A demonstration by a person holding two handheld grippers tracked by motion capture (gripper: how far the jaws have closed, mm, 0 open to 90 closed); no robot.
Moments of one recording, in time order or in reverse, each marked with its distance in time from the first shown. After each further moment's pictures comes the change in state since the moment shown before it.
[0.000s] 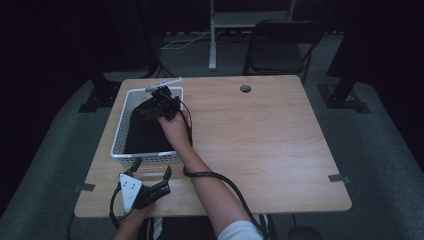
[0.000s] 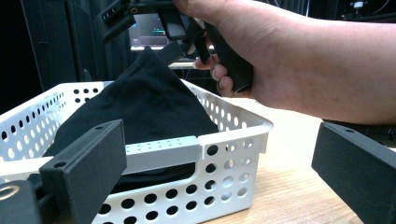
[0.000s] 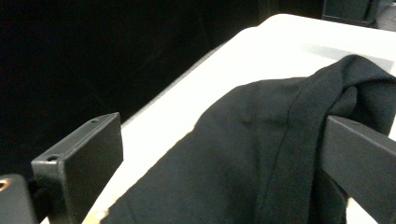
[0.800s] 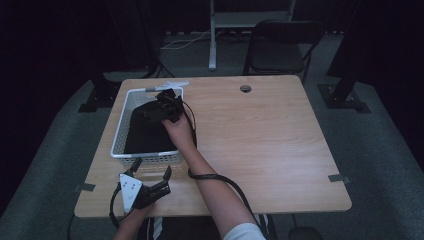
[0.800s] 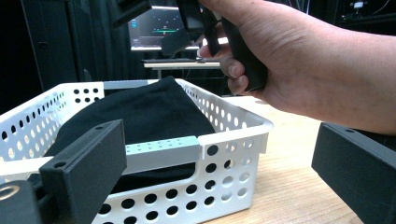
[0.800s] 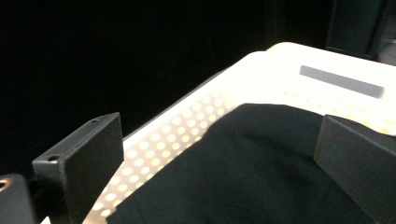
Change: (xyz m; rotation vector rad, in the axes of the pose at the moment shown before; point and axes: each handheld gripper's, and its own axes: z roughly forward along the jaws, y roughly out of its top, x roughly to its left) left arm 0.000 0.000 0.000 0.001 0.000 0.001; right arm 0.002 -0.008 -0.018 -0.098 0.040 -0.065
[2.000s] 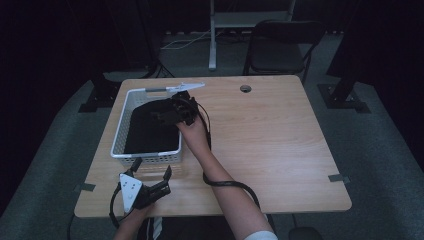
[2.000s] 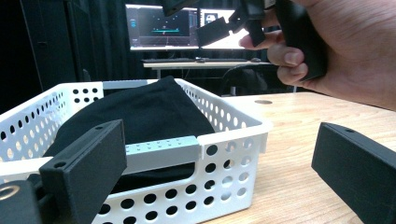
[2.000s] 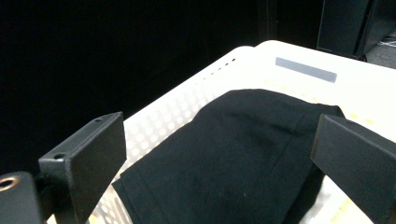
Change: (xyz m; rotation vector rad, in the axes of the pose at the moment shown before) left arm 0.000 0.000 0.000 0.000 -0.002 -0.001; right arm -0.006 -0.008 -0.048 -0.002 -0.018 -0.011
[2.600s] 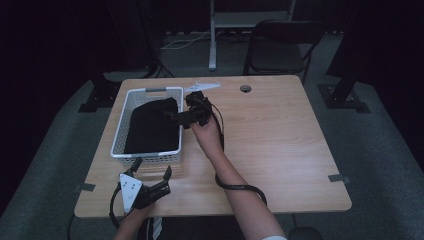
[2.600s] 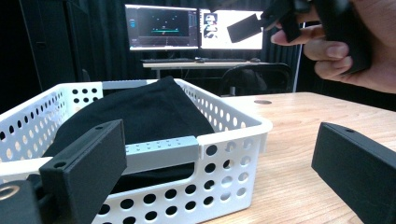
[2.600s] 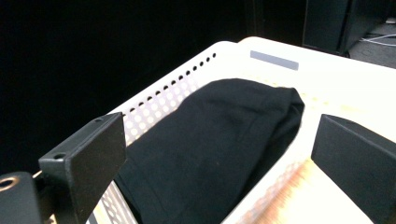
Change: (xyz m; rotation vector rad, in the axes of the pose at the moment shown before) left arm 0.000 0.000 0.000 -0.001 -0.004 -0.002; right arm -0.014 -0.007 -0.036 0.004 -0.039 0.015
